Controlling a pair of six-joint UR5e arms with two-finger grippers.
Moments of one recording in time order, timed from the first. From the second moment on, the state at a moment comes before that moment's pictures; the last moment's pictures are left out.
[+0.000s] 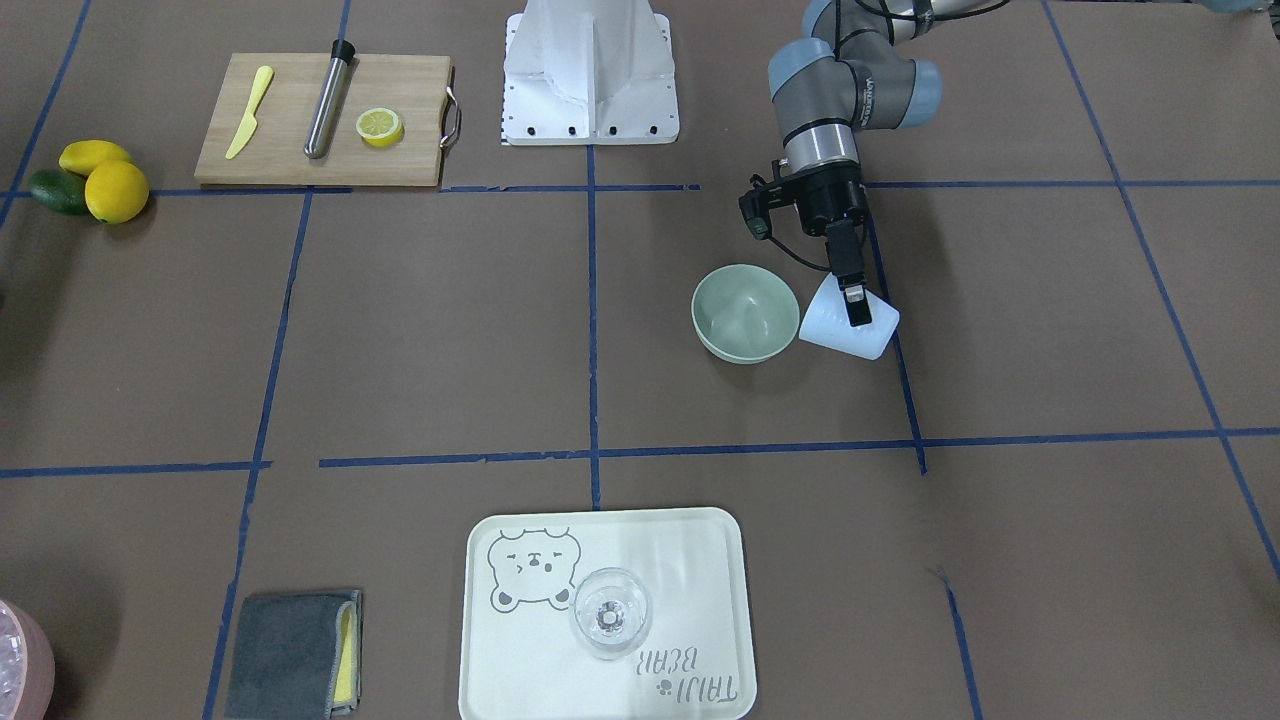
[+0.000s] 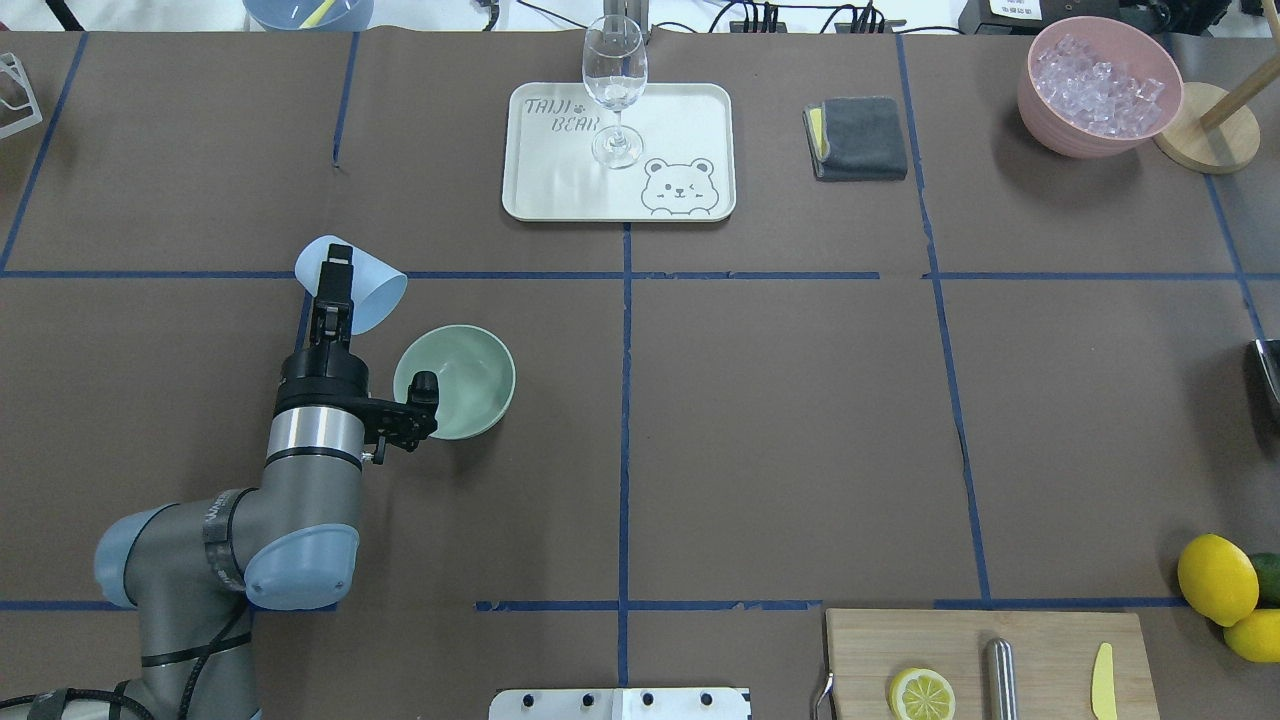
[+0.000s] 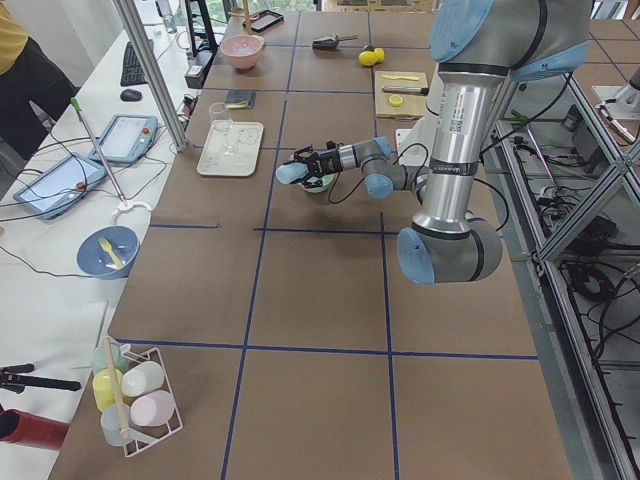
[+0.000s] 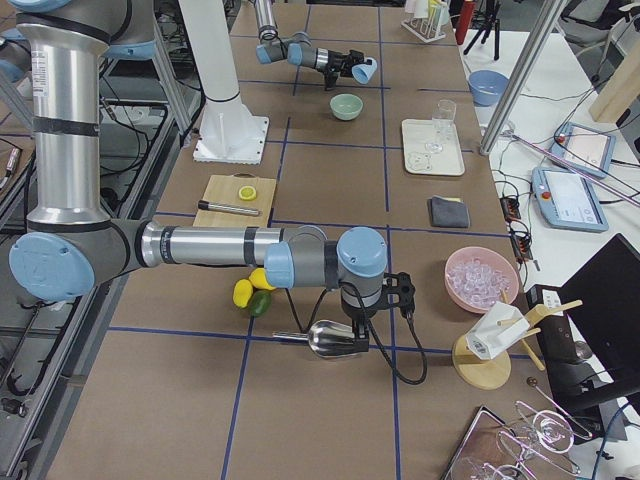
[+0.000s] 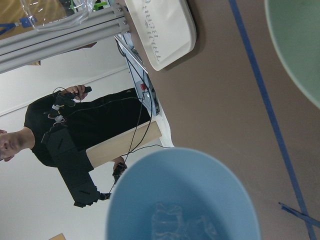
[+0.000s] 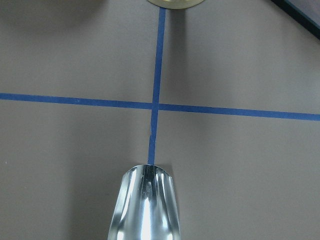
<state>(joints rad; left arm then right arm) -0.28 -1.81 -1.76 -2.03 -0.39 0.55 1.60 -1.63 1.66 -1.52 2.33 -0.02</state>
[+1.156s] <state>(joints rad) -0.24 -1.81 -1.73 -2.03 -0.31 0.55 1.64 -1.65 1.66 -1.52 2.33 -0.02</state>
